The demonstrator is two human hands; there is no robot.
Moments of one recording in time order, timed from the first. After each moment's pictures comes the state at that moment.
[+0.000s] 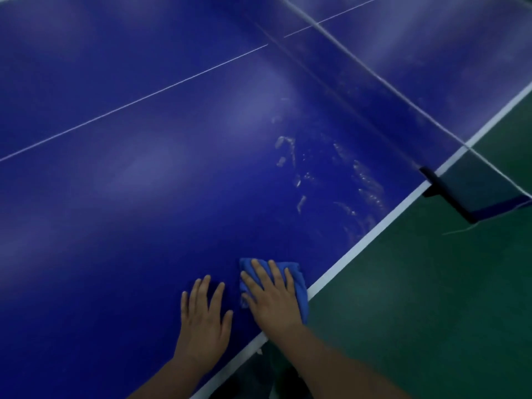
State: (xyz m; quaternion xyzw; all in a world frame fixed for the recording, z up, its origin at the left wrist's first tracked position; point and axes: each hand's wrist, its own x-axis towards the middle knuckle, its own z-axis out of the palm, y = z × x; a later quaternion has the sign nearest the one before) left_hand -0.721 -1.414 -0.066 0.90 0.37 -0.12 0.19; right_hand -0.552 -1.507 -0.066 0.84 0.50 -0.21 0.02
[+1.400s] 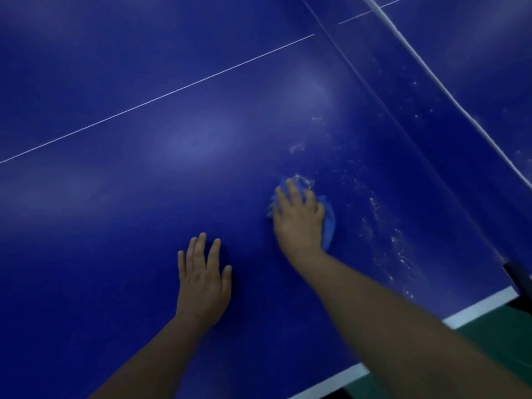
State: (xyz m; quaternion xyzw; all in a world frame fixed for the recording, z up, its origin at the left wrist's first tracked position) left_hand -0.510 -1.303 -0.072 0.85 0.51 -0.03 0.14; right_hand -0.273 -1.303 -0.072 0.86 0.49 -0.15 -0.06
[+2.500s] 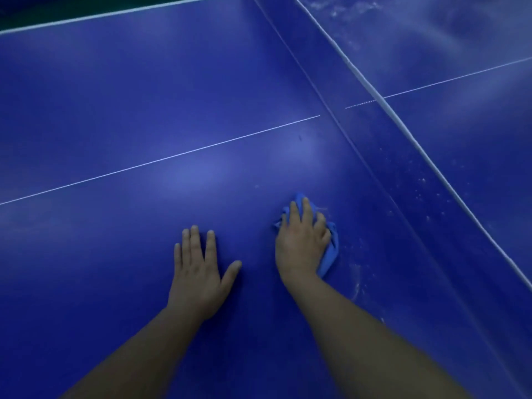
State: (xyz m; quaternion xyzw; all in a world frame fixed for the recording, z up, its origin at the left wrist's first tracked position) left_hand -0.387 -1.121 -0.082 0.83 0.53 -0.08 0.15; right_hand -0.186 -1.144 -0.096 0.92 0.37 -0.05 -0.14
